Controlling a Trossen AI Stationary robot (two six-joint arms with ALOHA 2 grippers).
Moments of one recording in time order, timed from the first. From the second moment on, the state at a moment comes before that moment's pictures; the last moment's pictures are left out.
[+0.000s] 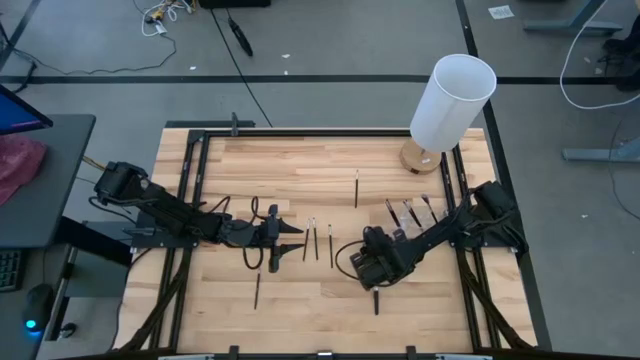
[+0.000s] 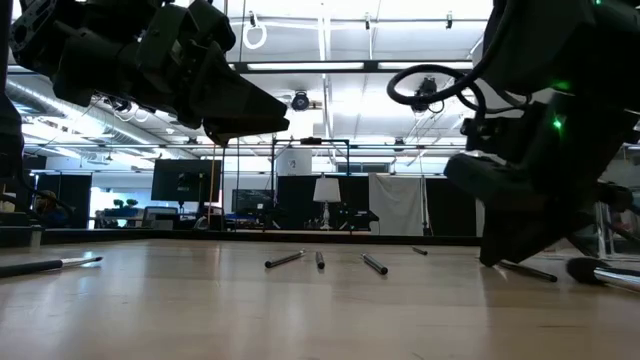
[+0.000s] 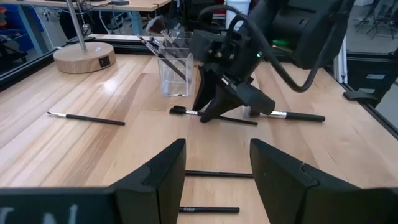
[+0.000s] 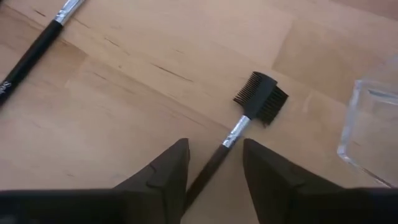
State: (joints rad) left arm -0.31 1.47 0.43 0.79 -0.37 -0.15; right arm 0.45 1.90 0.97 -0.61 0.60 1.50
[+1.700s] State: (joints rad) left arm -0.31 1.47 0.43 0.79 -0.39 -0.15; right arm 0.56 2.03 0.73 0.35 0.77 0.78
